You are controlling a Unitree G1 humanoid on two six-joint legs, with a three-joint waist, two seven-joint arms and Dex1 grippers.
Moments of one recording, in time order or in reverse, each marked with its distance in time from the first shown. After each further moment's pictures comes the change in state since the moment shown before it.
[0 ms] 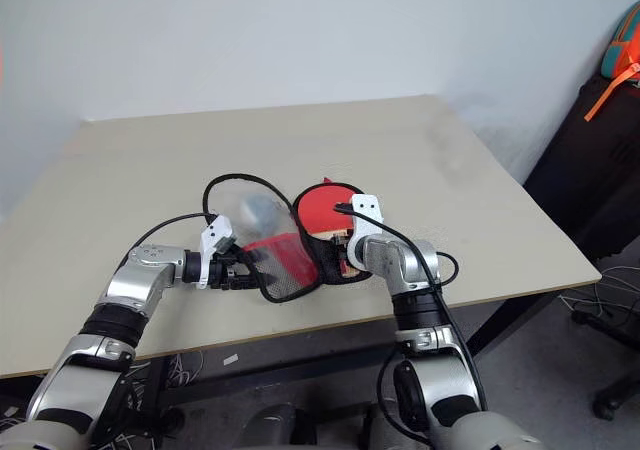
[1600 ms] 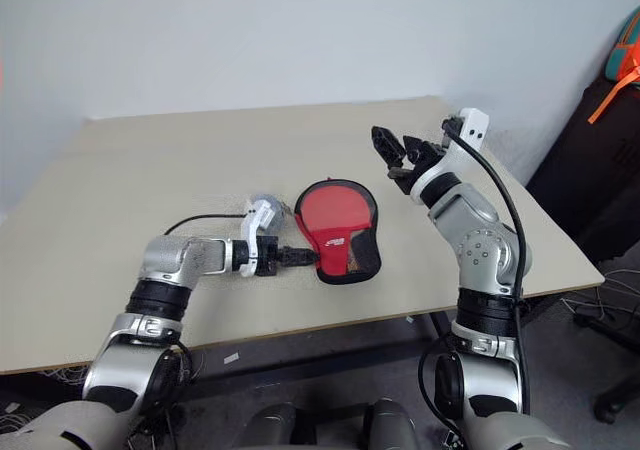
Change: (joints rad) left arm -0.188 -0.277 0.143 -0.112 -0.211 0.850 0.455; right arm 0.020 -0.182 -0.248 -0.257 0.435 -0.376 0.100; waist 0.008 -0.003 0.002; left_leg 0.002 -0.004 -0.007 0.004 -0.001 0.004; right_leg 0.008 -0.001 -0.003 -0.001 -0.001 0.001
